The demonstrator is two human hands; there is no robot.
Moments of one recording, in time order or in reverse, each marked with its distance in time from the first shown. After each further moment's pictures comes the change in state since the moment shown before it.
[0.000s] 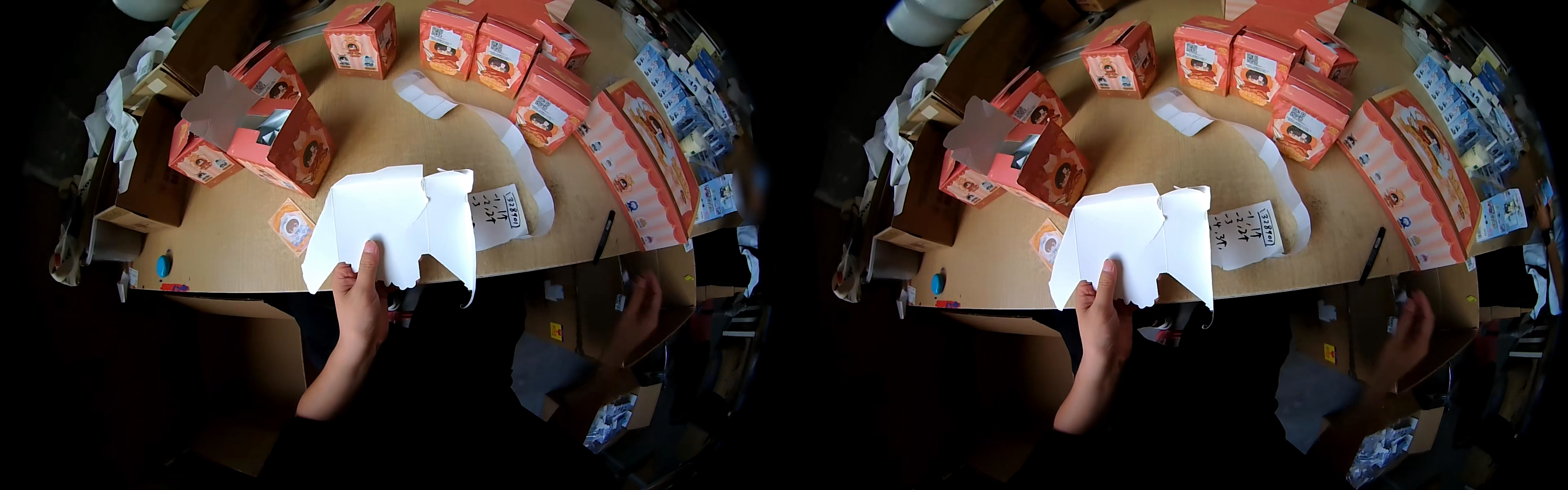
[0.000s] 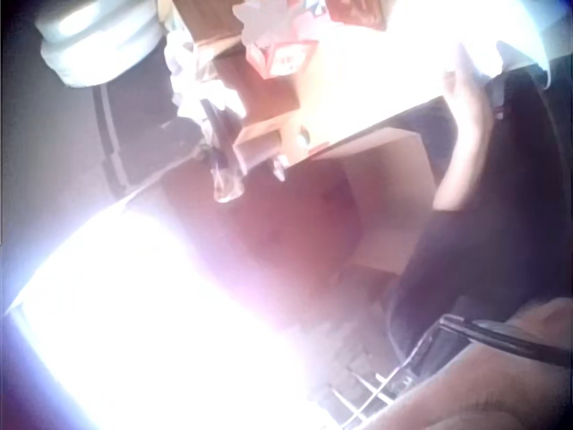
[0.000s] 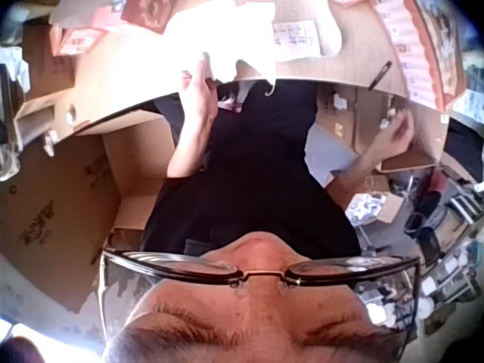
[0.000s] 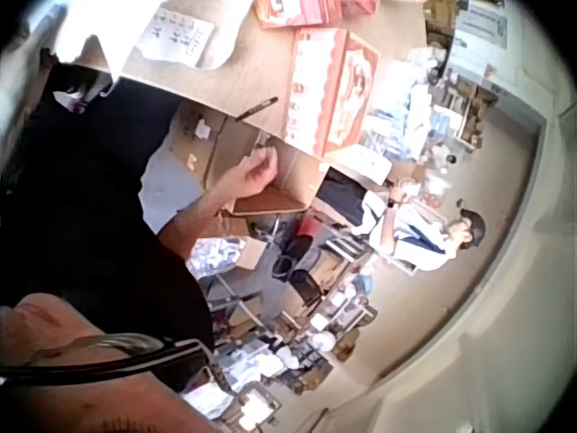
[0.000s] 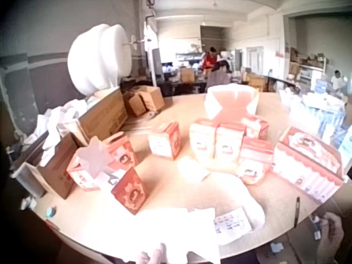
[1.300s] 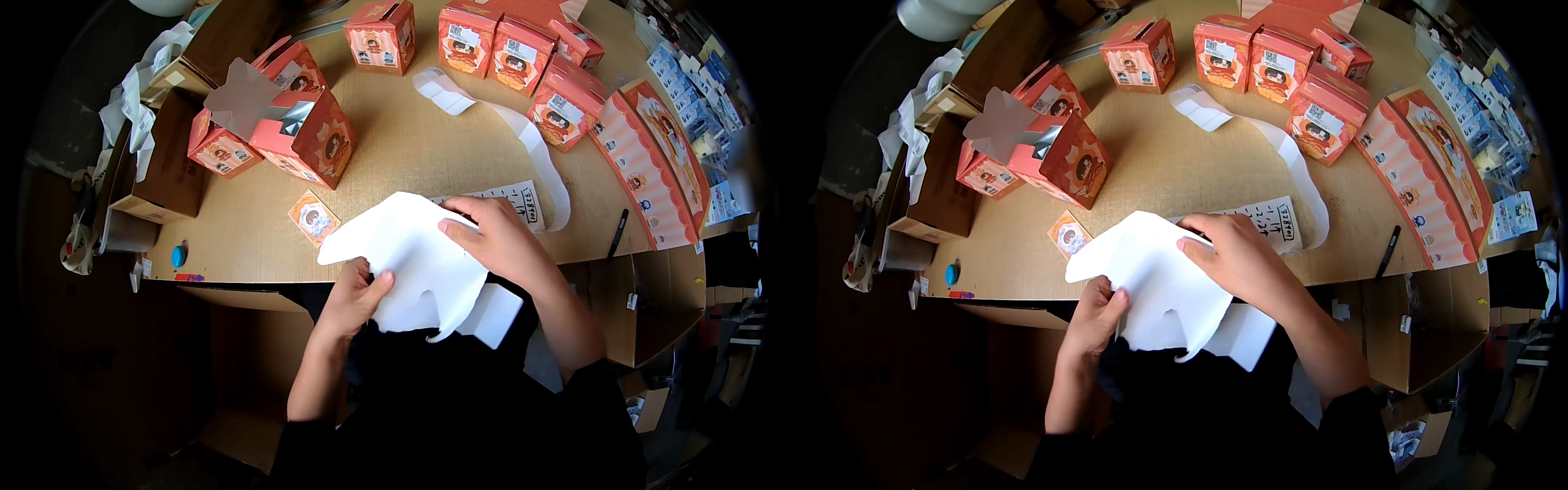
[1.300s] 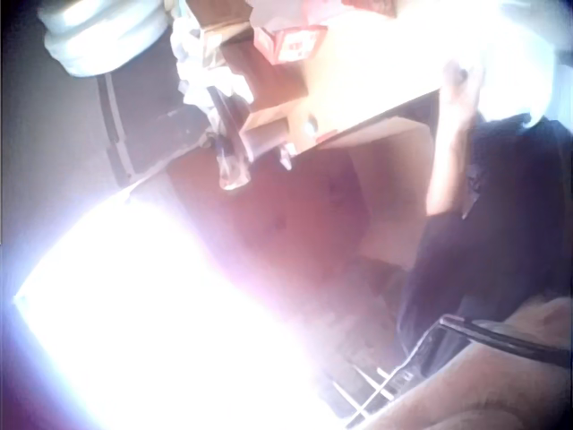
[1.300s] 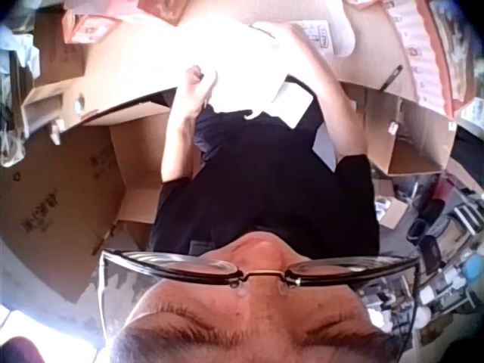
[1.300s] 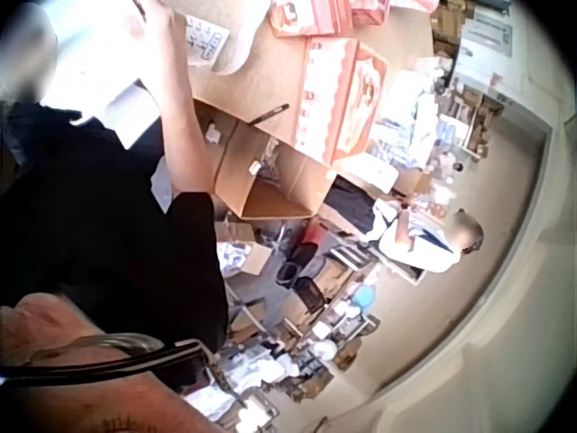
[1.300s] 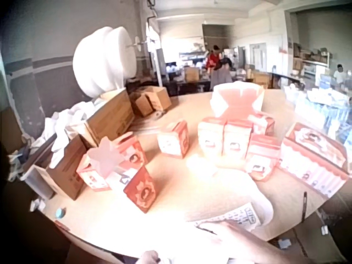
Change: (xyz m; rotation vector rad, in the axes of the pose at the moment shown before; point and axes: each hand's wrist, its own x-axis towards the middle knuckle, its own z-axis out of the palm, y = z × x) left_hand 0.002 0.021 -0.070 0.378 -0.311 -0.074; right_hand -0.034 -0.251 0.216 0.264 -1.219 -0.233
